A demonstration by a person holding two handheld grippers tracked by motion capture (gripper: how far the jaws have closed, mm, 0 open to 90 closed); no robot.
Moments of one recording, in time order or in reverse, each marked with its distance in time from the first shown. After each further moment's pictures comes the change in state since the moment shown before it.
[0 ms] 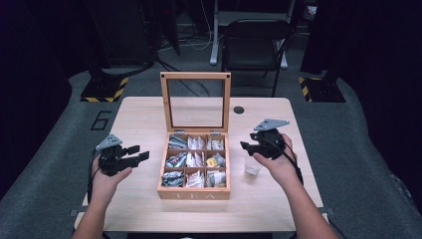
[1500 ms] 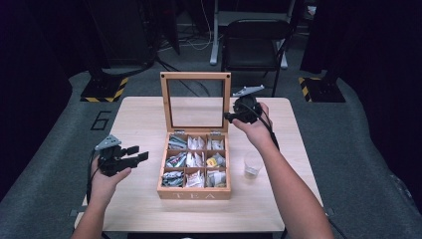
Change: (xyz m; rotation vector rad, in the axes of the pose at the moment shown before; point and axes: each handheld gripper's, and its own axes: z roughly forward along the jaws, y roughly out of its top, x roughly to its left) left arm 0.004 -0.003 -0.001 0.002 -0.003 -0.010; right arm -0.027 0.083 0.072 -0.001 -0.007 0.026
